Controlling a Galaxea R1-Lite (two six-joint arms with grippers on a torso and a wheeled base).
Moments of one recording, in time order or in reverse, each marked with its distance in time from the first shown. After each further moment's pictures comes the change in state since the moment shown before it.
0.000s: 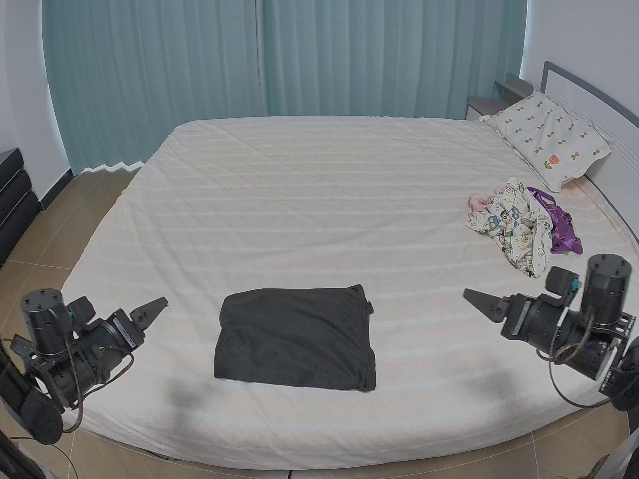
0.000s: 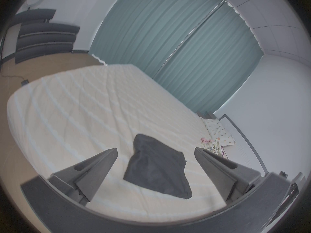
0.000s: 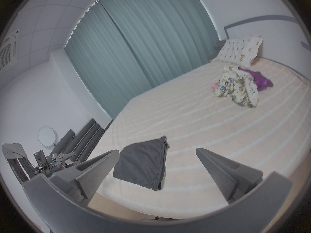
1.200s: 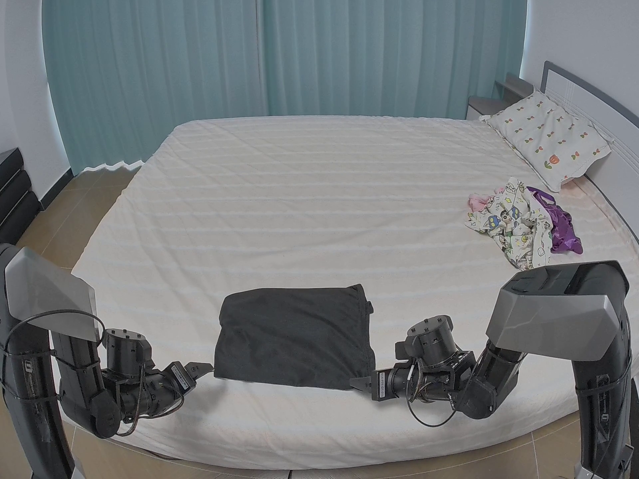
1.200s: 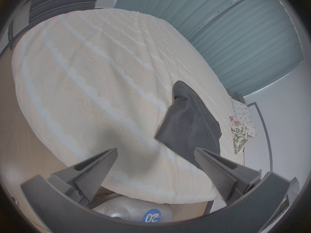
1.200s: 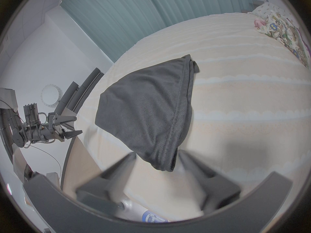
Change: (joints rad) left arm -0.051 0.550 -0.086 -0.028 -0.034 -0.156; right arm 0.165 0.828 -0.433 0.020 0.196 -0.059
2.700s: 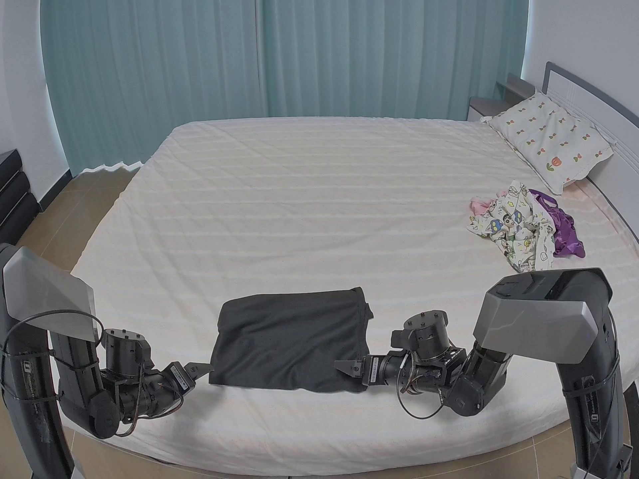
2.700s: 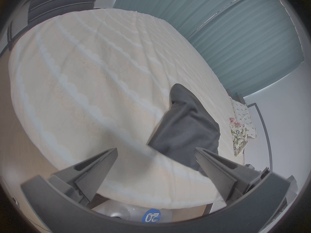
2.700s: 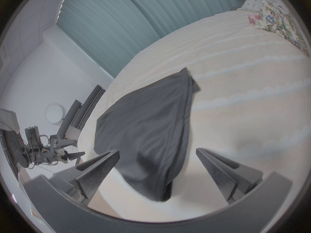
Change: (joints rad) left arm 0.000 -0.007 0.007 0.001 0.000 0.000; right arm -0.020 0.080 -0.084 -0.121 0.011 0.110
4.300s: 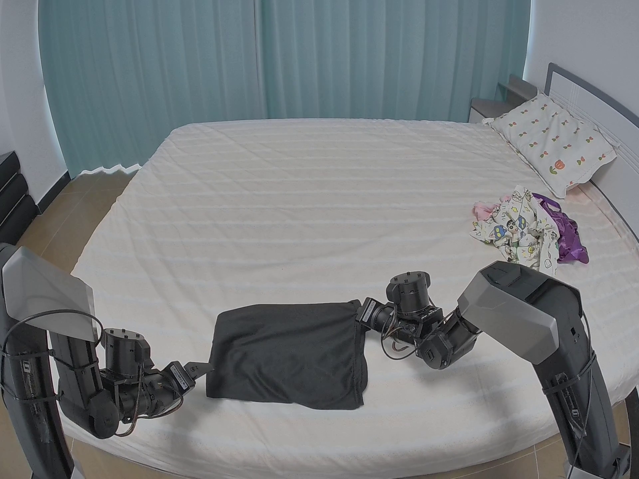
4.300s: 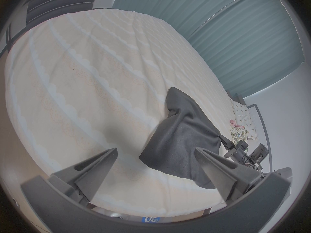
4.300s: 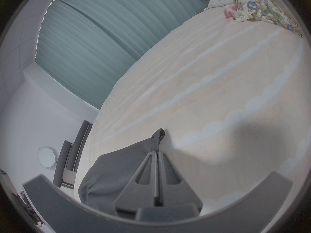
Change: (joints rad) left arm 0.000 -0.003 0.001 -0.001 -0.001 0.000; right arm -0.093 0.184 -0.540 0.251 -0.139 0.232
